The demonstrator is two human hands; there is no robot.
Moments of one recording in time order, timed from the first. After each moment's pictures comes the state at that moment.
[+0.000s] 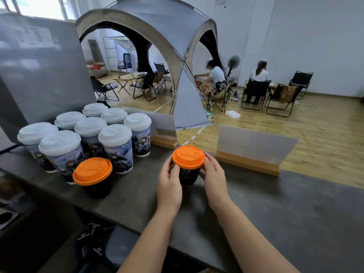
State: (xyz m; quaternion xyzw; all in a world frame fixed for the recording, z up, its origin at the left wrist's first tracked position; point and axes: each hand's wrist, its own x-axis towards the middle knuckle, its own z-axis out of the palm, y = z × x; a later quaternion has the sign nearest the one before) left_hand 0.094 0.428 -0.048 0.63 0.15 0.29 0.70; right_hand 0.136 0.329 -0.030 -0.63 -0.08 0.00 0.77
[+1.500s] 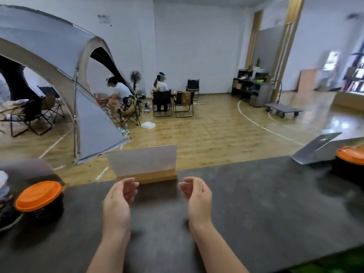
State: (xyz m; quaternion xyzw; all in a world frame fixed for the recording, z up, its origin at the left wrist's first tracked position) left_hand 0.127 0.305 0.001 0.62 0.09 0.14 0.77; right_hand 0.106 0.150 -0.010 -0.54 0.14 -0.24 0.79
